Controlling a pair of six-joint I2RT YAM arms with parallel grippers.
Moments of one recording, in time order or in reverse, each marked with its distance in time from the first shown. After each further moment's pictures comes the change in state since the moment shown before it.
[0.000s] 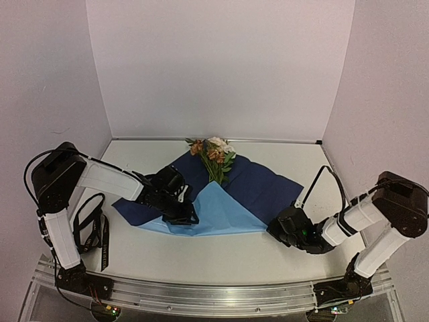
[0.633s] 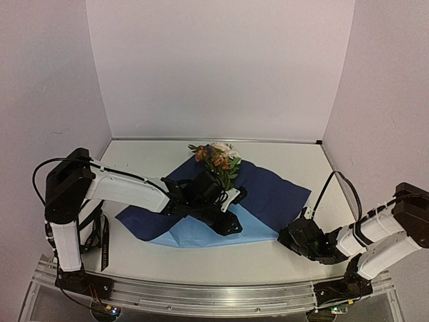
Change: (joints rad) left arm -0.282 0.074 0.242 0.070 -0.027 0.325; right arm 0.050 -0.166 -0.140 -0.054 0.078 -0.003
